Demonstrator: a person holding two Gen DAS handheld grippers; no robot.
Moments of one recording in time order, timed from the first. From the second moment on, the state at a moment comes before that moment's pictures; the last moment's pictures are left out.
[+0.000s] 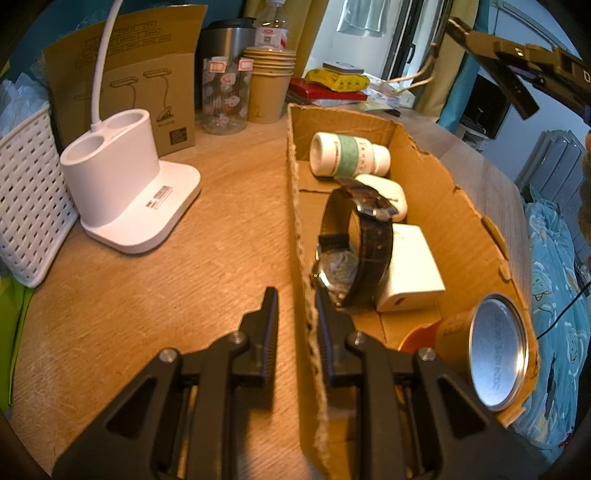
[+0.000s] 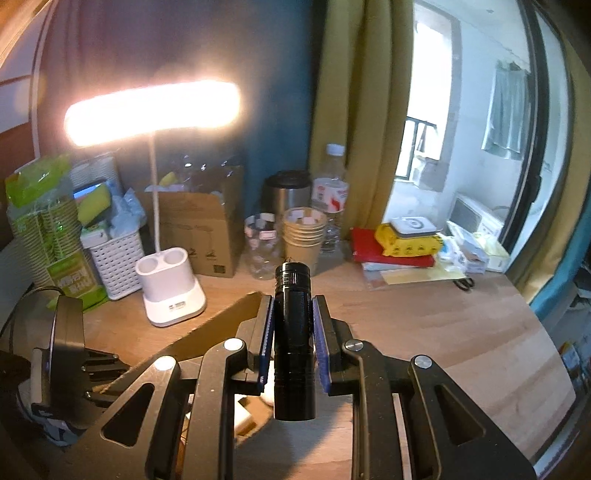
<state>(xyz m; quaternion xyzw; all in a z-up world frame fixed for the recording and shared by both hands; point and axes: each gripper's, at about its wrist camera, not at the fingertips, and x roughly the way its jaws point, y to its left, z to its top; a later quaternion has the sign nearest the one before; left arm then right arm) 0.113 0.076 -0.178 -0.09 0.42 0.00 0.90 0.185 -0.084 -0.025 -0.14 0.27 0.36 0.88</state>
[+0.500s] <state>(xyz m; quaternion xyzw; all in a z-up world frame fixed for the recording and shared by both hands) 0.113 0.076 -0.178 -0.09 0.42 0.00 0.90 0.185 -0.018 -0.083 -0.19 0.32 0.40 0.84</state>
